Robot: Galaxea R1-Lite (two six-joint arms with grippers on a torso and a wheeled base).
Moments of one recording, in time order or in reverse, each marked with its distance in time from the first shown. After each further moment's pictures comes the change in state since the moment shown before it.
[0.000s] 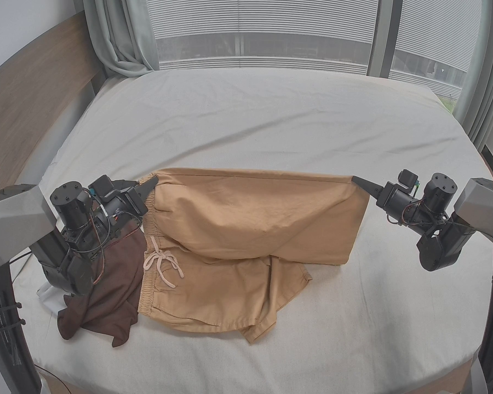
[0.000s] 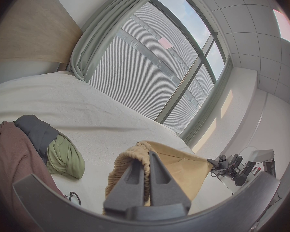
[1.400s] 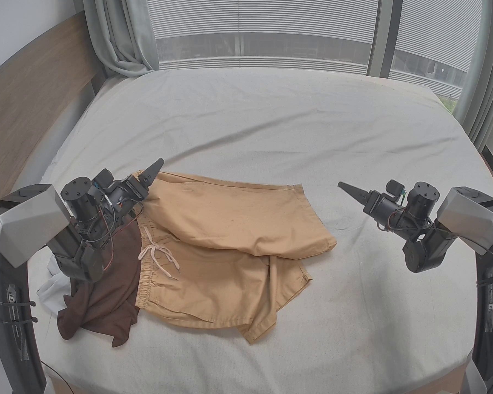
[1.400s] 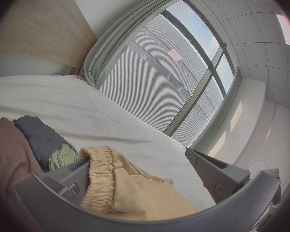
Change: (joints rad) left arm 0.027 0.136 -0.210 0.003 0.110 -0.087; right arm 0.009 0.160 -0.162 0.070 -0.064 -0.021
